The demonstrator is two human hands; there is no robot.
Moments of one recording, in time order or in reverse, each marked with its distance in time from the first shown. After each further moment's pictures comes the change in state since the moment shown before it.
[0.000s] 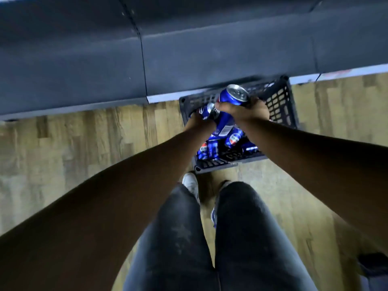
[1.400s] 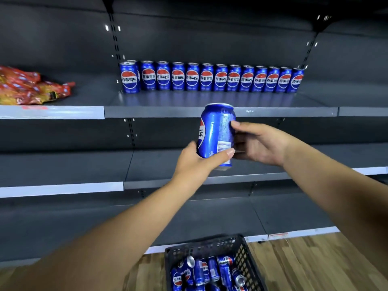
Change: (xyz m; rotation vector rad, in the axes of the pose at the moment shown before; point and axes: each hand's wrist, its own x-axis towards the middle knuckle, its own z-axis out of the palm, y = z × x) left_hand -0.359 0.201 -0.115 -0.399 0.127 1.061; right_hand -0.272 -0.229 -0.281 0.343 -0.614 -0.683
